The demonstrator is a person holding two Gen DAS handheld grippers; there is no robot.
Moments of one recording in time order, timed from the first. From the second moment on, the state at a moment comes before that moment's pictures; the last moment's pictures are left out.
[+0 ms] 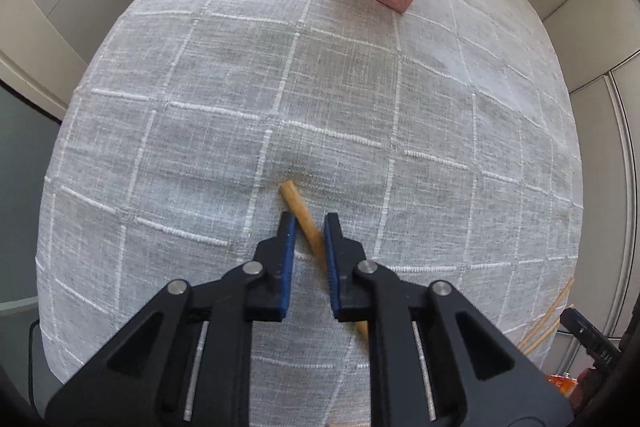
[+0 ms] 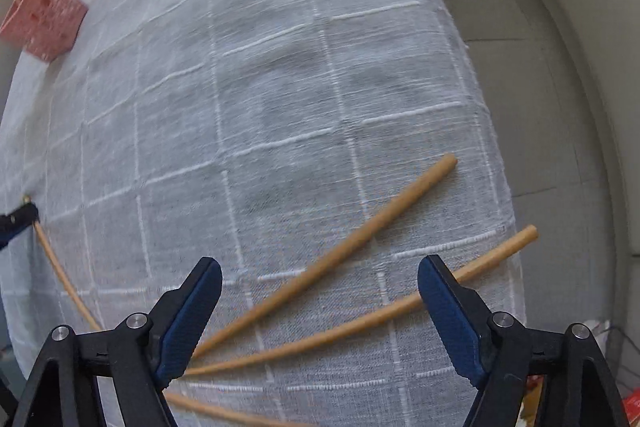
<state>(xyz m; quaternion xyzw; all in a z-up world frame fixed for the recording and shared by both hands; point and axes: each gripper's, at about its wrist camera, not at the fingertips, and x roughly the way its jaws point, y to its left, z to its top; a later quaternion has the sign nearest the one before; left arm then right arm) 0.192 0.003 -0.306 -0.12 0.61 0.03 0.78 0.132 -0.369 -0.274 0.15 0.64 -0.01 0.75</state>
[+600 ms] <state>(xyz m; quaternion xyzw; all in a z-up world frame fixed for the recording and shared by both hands) 0.208 -0.028 -0.303 -0.04 0.57 0.03 0.82 0.143 -0.384 -0.289 0.21 0.64 -0.10 0.73</state>
